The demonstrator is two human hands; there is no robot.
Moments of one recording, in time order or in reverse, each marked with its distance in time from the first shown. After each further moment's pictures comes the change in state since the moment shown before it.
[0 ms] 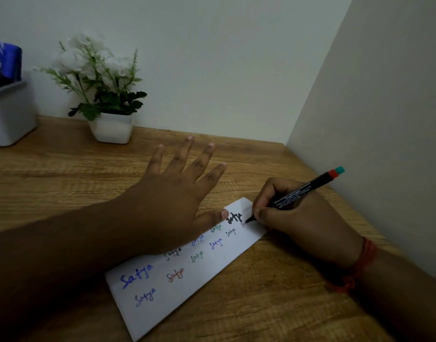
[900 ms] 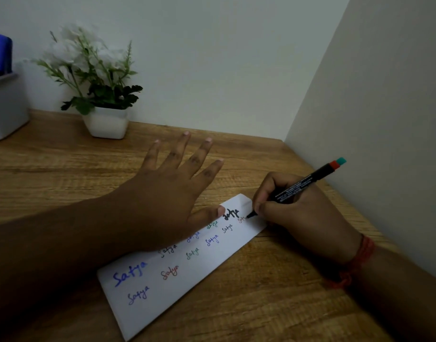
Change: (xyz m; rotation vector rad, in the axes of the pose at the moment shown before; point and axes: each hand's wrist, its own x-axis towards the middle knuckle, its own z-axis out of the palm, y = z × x) left_hand 0.001 0.000 -0.001 0.004 -0.036 -0.004; right_hand 0.001 0.003 -0.002 -0.018 0.042 -0.036
